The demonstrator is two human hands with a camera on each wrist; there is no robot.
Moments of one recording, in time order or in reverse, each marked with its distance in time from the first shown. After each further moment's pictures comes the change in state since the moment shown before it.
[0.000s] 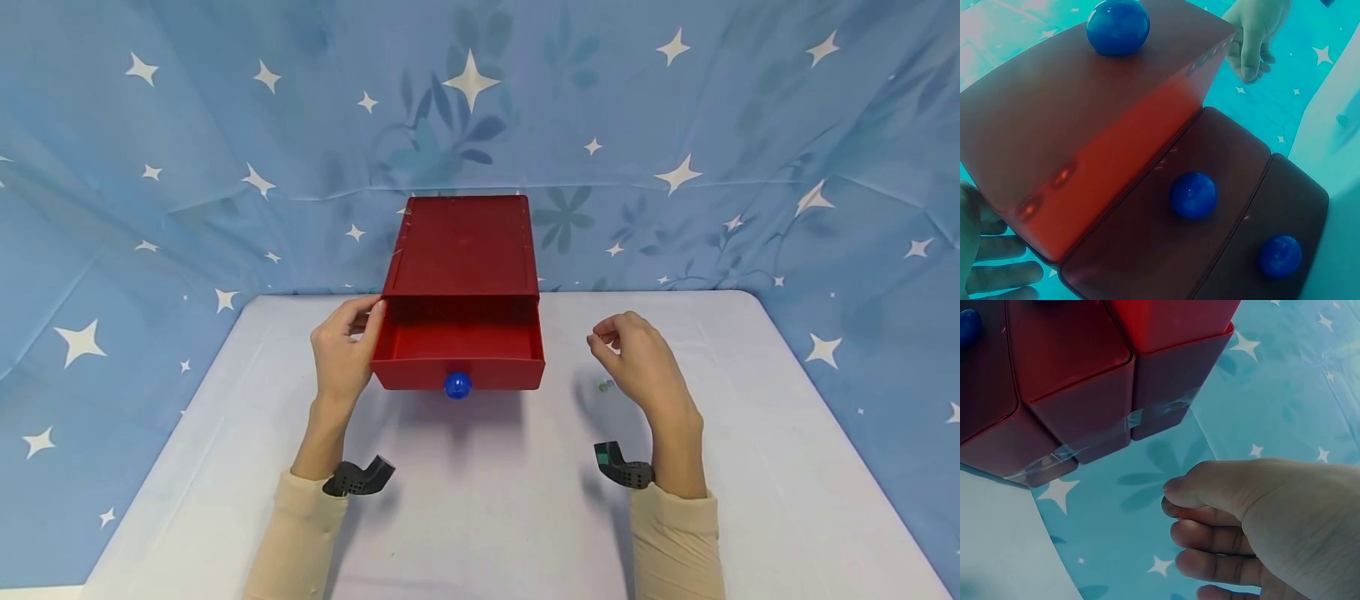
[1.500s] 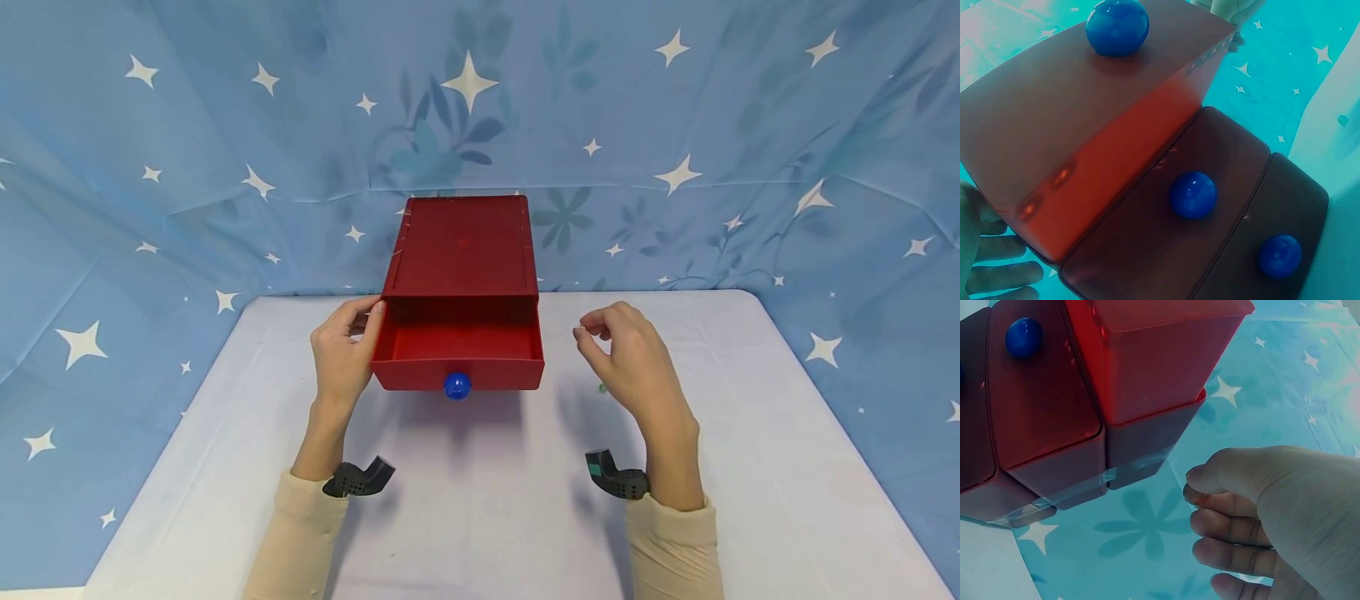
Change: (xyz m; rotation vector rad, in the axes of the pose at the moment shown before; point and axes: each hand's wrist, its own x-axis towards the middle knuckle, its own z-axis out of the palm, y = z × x) left_hand 0.000 -0.001 0.000 0.001 -0.003 -0.015; right_hand -0.010 -0.032 -0.004 -0.007 0.204 -0.167
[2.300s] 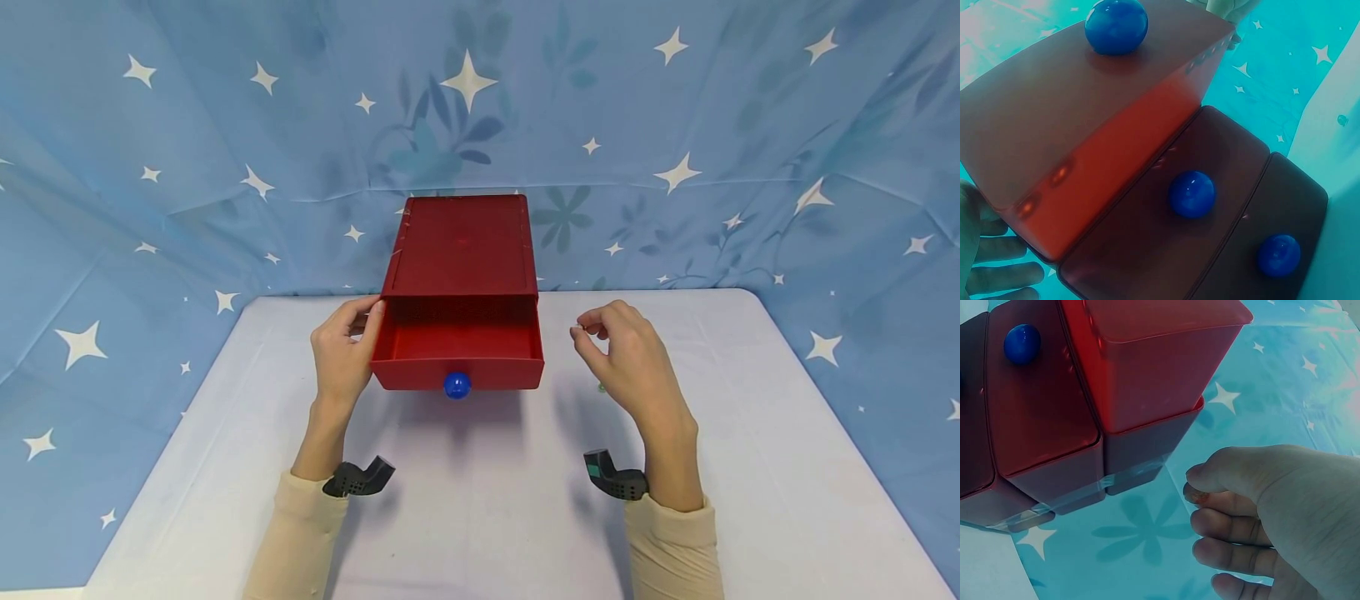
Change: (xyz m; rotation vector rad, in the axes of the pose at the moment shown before) left_hand -0.001 0.002 0.000 0.003 -0.010 -0.009; right_hand -0.001 -0.004 0.001 0.006 0.033 -0.022
